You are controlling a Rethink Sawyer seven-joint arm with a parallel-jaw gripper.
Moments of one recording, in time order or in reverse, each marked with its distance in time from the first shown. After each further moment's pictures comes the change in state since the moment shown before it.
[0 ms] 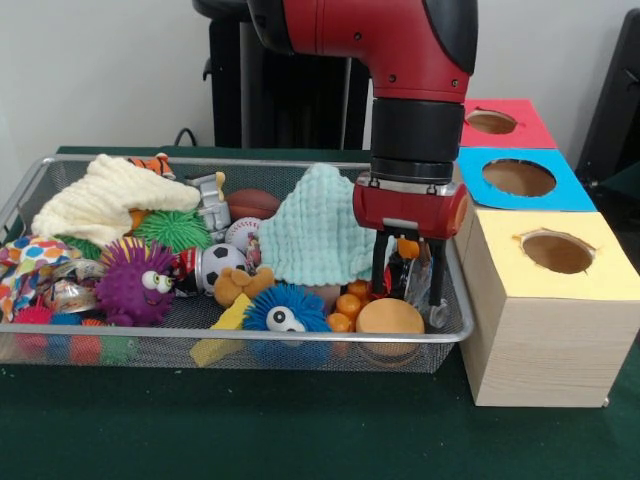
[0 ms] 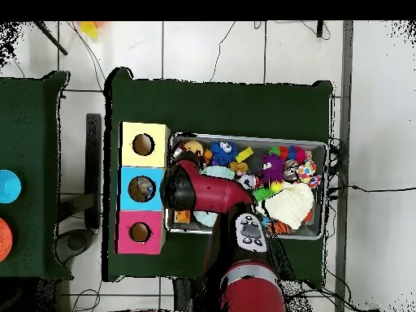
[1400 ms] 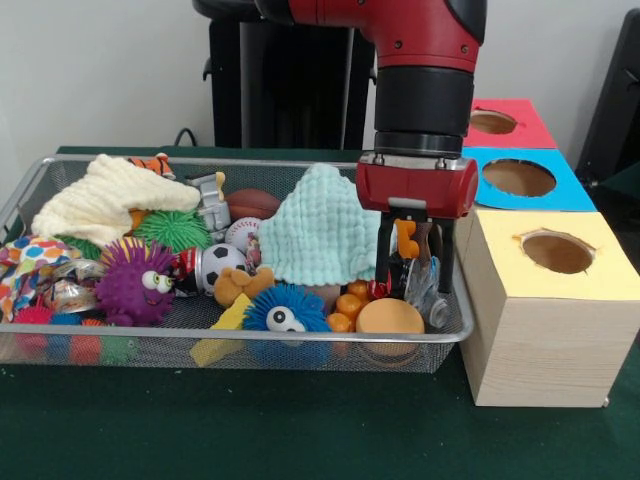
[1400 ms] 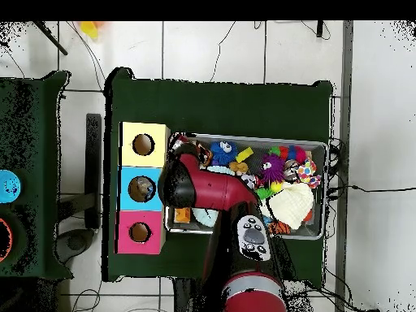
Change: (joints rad) arm 0.000 -0.059 0.001 -0.009 0.000 0.001 0.000
